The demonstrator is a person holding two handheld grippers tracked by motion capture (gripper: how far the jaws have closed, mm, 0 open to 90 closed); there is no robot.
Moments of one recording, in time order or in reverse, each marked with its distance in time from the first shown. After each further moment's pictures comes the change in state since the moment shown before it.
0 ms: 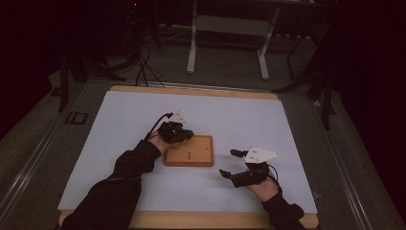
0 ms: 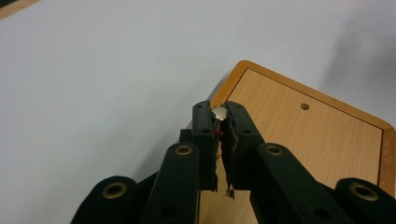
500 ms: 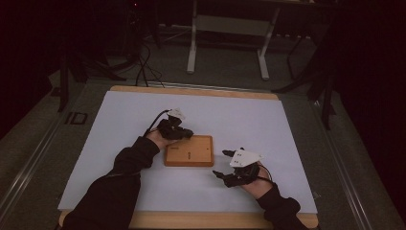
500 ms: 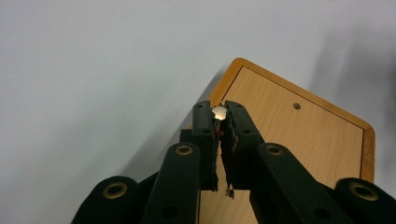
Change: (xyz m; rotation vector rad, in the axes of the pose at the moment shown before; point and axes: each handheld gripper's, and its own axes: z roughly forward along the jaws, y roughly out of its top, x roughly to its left) left arm 0.014 0.005 0.001 0.039 -0.093 -0.053; right arm 0.013 0.010 0.023 0.129 -0.057 -0.210
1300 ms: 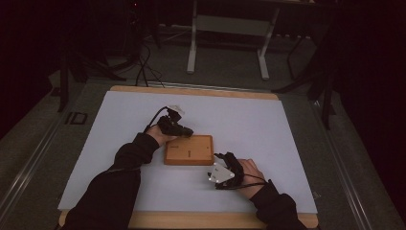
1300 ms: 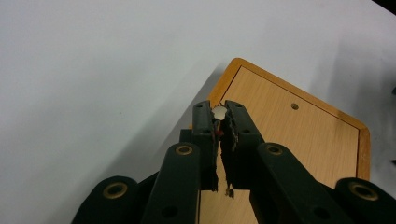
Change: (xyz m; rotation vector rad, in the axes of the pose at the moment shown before) left arm 0.015 0.008 0.002 0.043 -0.077 -0.088; right arm 0.035 0.002 0.038 0.206 -0.198 -0.407
